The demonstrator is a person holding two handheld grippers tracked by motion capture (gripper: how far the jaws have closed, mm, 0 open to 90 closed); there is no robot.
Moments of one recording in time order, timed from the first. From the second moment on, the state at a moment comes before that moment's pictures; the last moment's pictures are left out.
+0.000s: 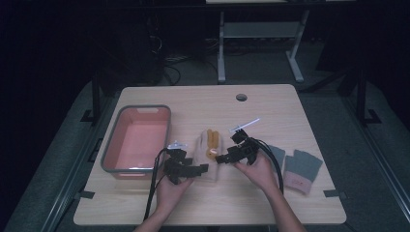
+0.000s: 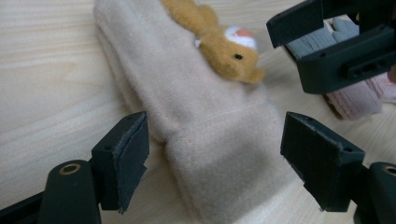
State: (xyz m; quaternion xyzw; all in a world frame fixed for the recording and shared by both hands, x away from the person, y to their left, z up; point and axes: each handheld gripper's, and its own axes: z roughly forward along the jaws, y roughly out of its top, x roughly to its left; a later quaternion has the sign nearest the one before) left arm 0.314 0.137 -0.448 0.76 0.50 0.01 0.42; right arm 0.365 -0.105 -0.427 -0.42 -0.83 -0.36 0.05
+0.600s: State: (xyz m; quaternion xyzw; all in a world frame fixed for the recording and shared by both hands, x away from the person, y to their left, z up) left arm 0.314 0.142 -0.464 0.76 0.51 -0.04 0.41; right arm 0.366 -0.098 -0.462 -0.49 -0.78 -0.37 0.09
